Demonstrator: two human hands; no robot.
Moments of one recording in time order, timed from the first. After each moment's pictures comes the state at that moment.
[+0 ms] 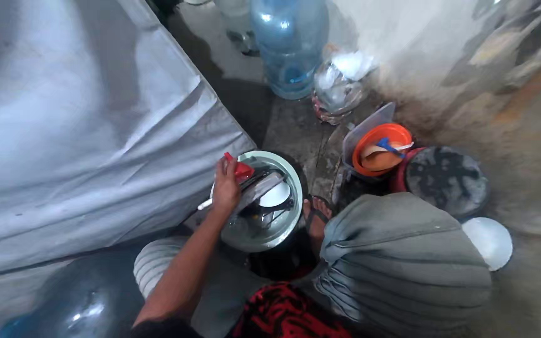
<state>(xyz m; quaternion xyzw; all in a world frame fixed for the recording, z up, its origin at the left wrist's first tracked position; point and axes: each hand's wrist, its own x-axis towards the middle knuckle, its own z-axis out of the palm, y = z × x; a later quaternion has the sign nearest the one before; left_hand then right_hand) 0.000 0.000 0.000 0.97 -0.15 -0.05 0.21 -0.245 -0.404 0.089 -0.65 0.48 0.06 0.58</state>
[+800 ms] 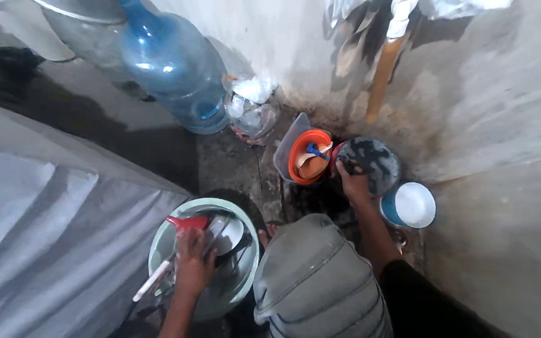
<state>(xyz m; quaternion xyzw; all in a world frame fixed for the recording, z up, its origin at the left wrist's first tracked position) -0.039 -0.003 -0.066 0.94 -0.28 -0.11 0.17 -0.188 -0.468 -0.004 -0.69 0.49 -0.17 0.50</state>
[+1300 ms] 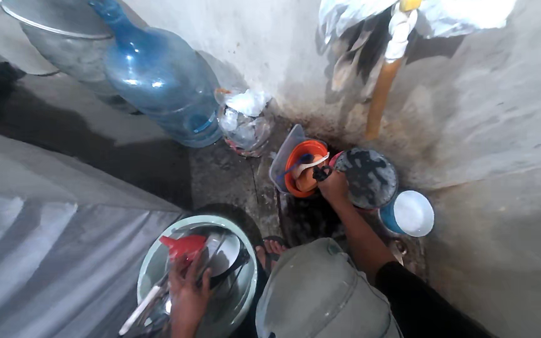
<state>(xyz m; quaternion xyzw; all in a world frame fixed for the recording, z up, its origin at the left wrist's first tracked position) -0.048 -0.007 -0.077 0.94 -0.26 -0.03 0.23 -0.125 -0.479 -0.028 -0.82 0.50 -0.02 0.28</state>
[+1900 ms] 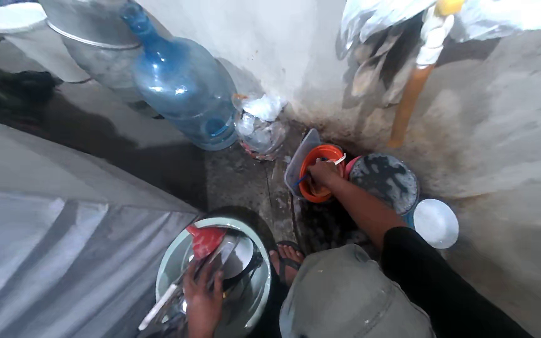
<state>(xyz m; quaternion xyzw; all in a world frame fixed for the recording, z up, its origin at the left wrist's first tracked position) -0.057 -0.010 -0.066 0.95 -0.19 -0.03 0.26 -0.021 -0.508 -0.073 -0.94 0.22 0.26 0.08</state>
